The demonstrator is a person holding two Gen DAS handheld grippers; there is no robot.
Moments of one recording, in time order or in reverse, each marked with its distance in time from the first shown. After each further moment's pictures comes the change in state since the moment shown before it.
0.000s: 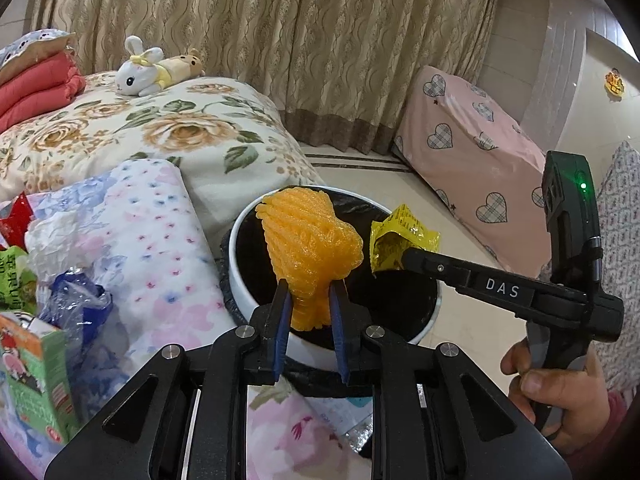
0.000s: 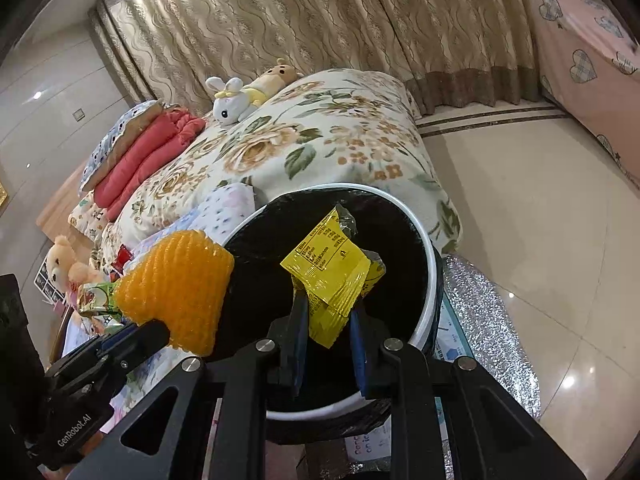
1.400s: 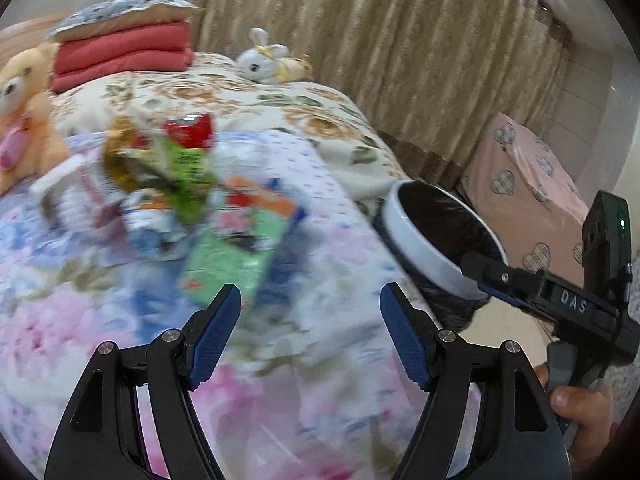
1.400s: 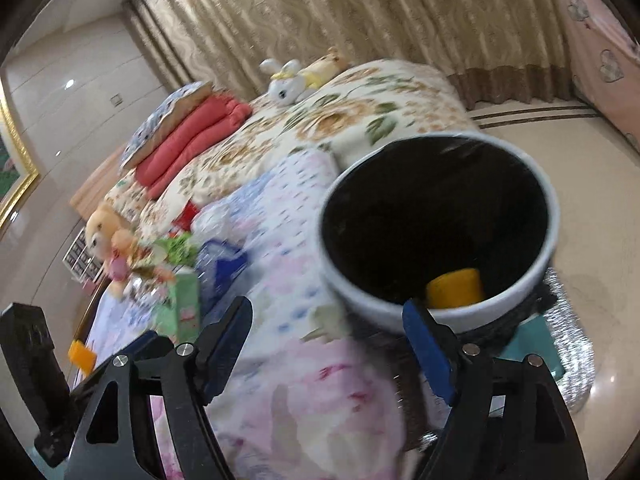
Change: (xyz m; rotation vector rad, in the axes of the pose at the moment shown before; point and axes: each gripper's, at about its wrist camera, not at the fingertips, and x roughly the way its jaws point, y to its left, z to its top) left arm -0.108 0.107 -0.086 -0.233 -0.088 0.212; right arm -0.003 0.097 -0.068 -0.051 0.011 0.133
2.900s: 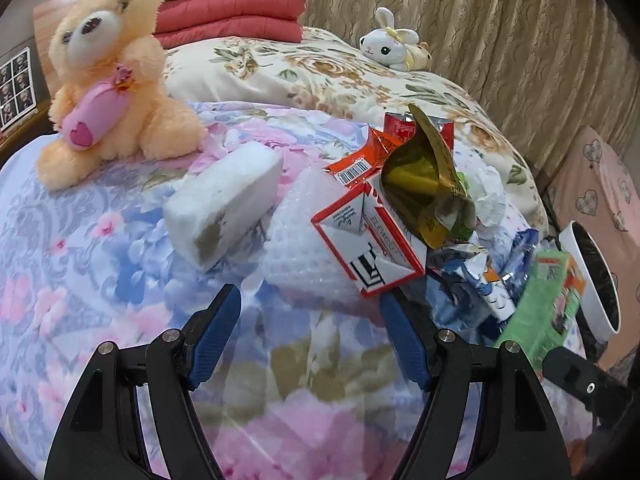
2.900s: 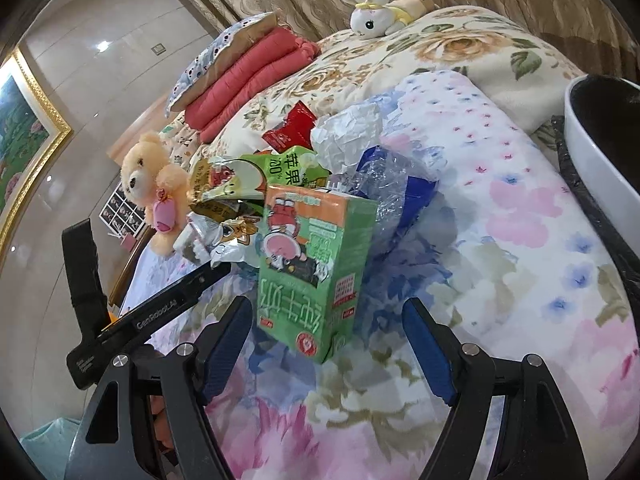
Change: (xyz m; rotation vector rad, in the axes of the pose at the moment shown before) left arm 0.048 0.170 0.041 -0.094 0.089 0.255; right arm 0.103 0.117 -0.025 -0.032 0.157 0.167
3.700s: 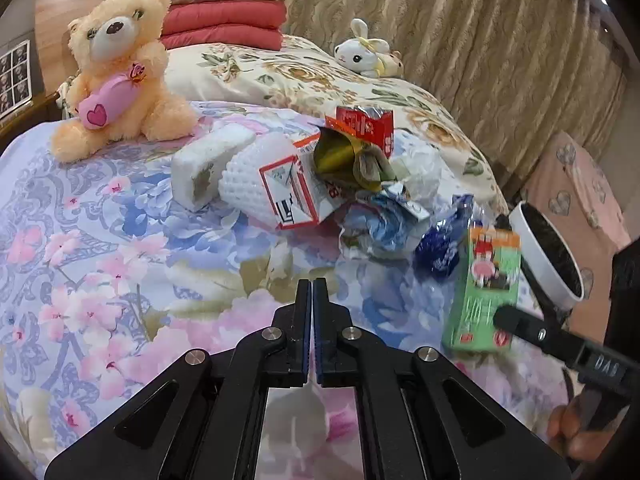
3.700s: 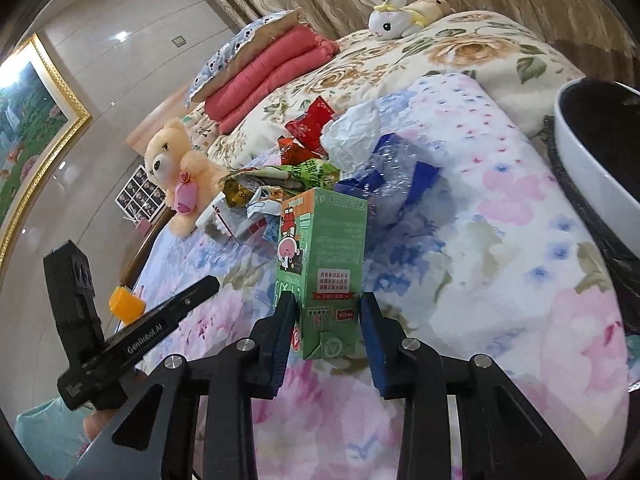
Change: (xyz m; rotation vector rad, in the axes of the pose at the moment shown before) left arm -0.059 -0.014 -0.042 -0.021 -0.028 -0.094; right arm -0.030 0.002 -0.018 -0.053 0.013 0.042
